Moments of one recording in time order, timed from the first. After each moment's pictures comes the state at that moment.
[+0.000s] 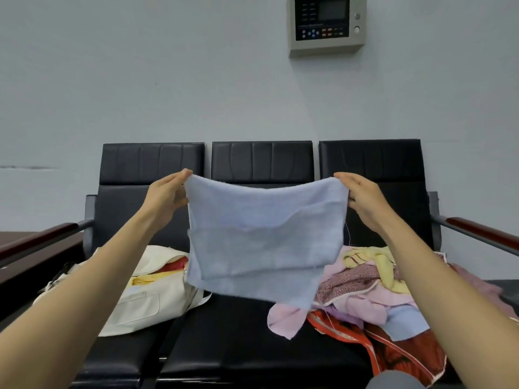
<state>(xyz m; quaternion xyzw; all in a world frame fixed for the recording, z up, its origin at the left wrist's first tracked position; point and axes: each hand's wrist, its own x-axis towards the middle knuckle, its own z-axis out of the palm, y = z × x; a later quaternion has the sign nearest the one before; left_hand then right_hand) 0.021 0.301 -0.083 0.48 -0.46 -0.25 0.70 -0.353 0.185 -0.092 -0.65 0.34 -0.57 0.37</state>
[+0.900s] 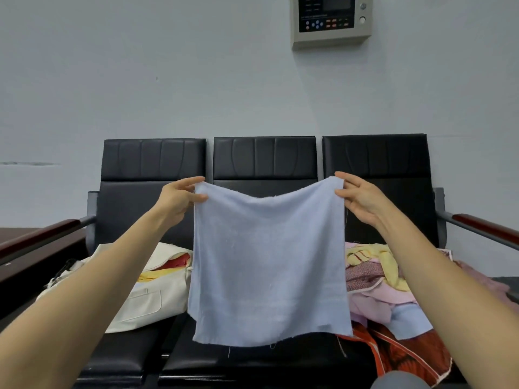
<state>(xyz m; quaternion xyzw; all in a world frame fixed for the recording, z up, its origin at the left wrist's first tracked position) 0.015 0.282 -0.089 0.55 -0.45 -0.28 0.65 -0.345 0.170 -0.091 -0.55 0.30 -0.56 0.55</state>
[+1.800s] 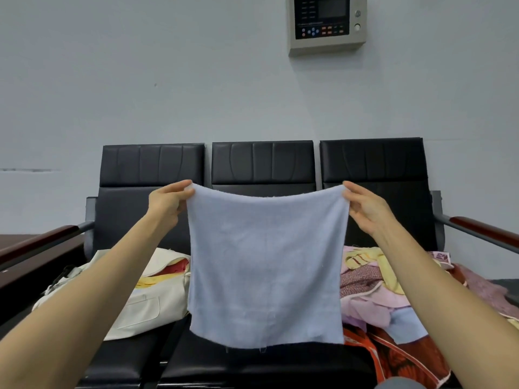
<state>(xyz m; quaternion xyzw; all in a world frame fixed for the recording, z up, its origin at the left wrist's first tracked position) 0.019 0.280 -0.089 0.50 -0.36 -0.26 0.74 -0.354 0.172 -0.104 -0.45 0.30 -0.63 0.56</state>
